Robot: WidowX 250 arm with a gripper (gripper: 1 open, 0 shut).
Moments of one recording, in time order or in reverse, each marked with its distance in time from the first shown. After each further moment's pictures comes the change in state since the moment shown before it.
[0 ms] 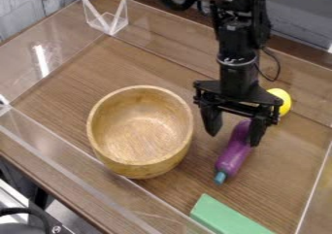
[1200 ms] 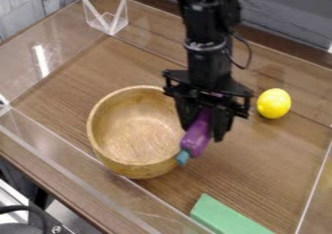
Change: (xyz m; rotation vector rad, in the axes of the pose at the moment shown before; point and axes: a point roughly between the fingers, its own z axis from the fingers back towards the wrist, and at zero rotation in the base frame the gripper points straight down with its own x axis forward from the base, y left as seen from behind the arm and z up) arm -0.033 0.016 0.026 0.007 0.048 -0.041
